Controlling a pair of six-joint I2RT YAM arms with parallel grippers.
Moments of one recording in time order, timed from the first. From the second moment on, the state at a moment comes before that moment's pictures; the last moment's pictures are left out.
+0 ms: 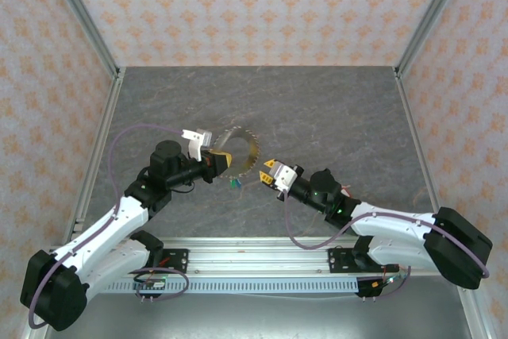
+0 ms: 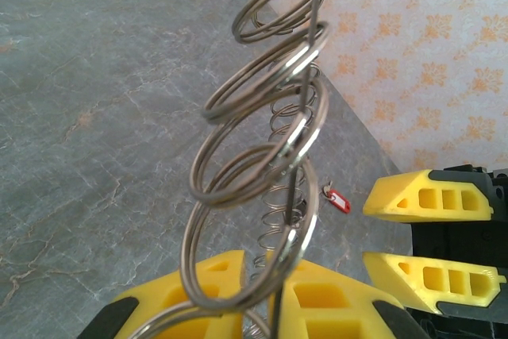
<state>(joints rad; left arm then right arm) -0.44 0.89 0.51 0.02 0.44 -0.48 0.92 1.07 0.30 0.66 -0.03 -0.41</state>
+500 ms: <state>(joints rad) -0.44 0.94 0.53 0.02 0.44 -0.48 0.92 1.09 0.31 0.66 -0.03 -0.41</state>
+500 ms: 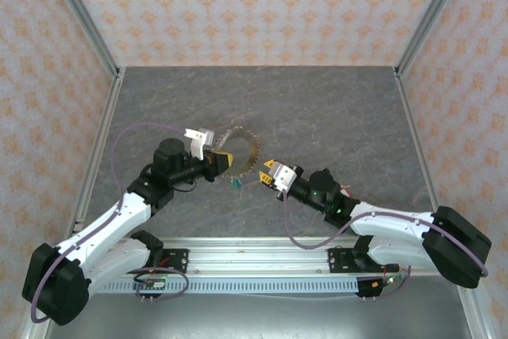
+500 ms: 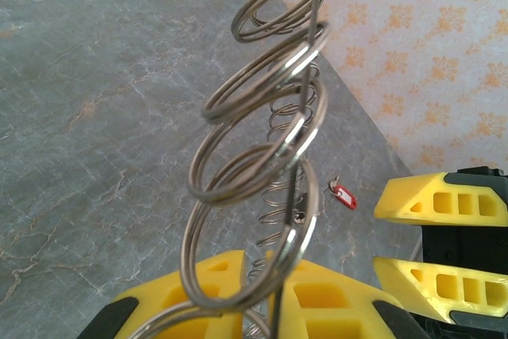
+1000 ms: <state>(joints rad) -0.44 0.95 0.54 0.02 0.44 -0.48 0.91 1.09 0.30 0.66 0.01 -0.39</state>
